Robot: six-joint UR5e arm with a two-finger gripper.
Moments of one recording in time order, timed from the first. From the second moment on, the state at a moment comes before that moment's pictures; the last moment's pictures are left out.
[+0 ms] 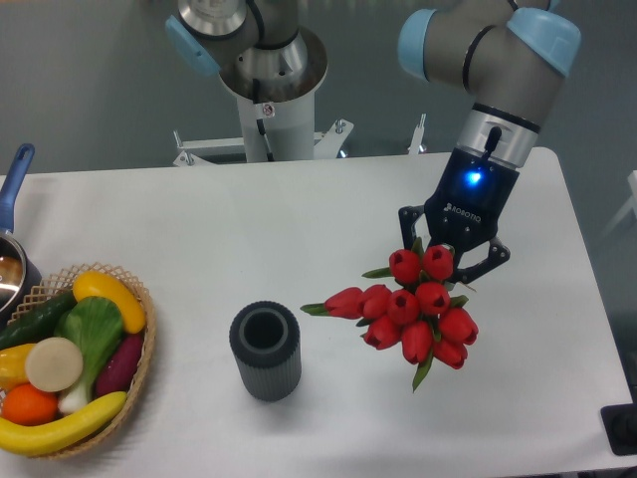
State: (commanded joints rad) arm 2.77 -1.84 -1.60 -0.90 0.72 1.14
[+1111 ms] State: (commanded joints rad) arm 2.73 -1.84 -1.65 -0.80 0.28 1.13
